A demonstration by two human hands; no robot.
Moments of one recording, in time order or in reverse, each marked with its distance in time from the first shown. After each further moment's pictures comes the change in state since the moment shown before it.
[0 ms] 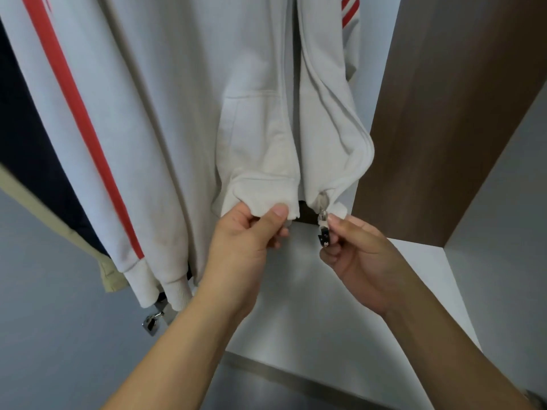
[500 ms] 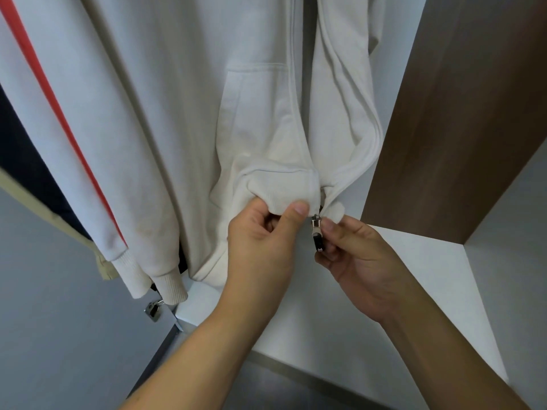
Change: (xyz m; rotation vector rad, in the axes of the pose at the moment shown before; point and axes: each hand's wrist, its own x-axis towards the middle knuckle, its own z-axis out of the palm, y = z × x) left_hand -0.002 -0.023 0.013 0.234 0.165 0.122; right_hand 0.007 0.021 -0.001 -0.119 -0.038 0.044
